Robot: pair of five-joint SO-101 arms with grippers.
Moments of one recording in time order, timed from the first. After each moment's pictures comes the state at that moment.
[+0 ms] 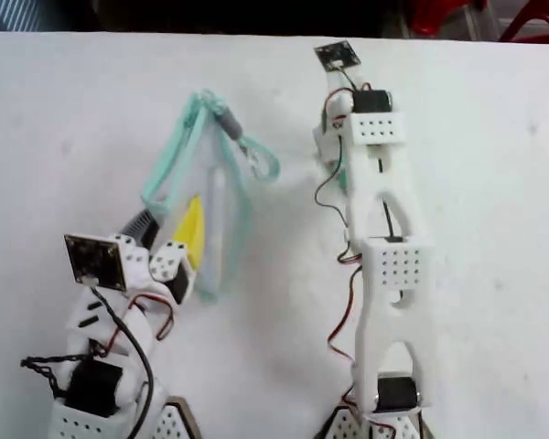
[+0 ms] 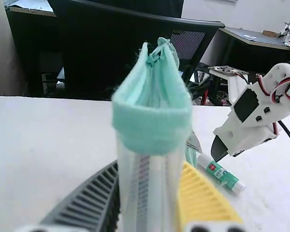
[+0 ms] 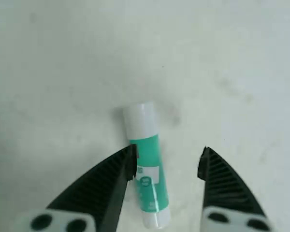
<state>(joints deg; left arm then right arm) 8.0 -103.9 84.1 39.4 10.9 -6.3 56.7 -60.9 82.5 15.8</state>
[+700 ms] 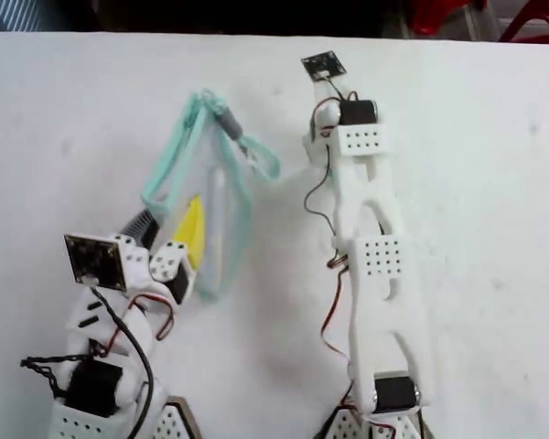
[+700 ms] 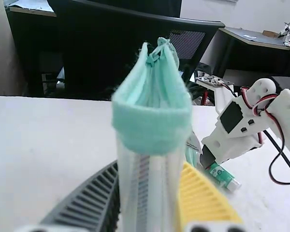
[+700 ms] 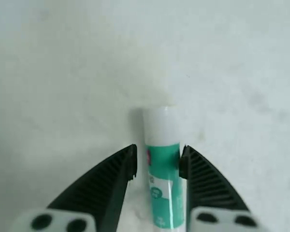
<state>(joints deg) 8.0 -103.9 84.1 39.4 10.9 -9.0 71.3 -82.2 89.1 16.1</state>
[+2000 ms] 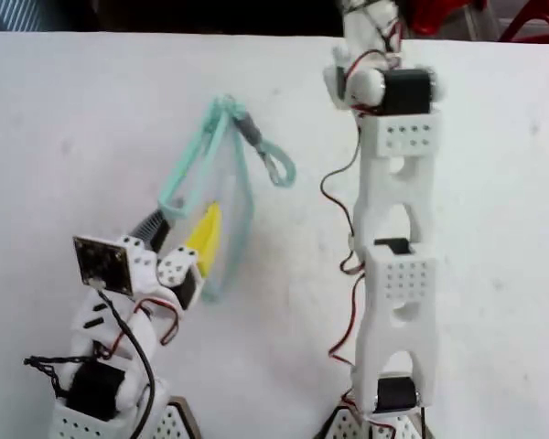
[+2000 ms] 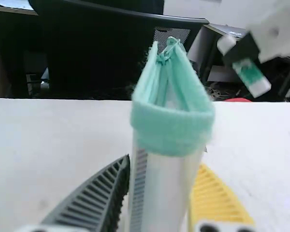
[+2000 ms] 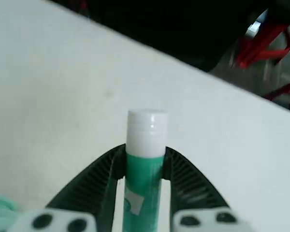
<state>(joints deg) 11.6 -104.6 84.1 40.5 10.8 -8.4 39.7 -91.6 97.1 18.0</state>
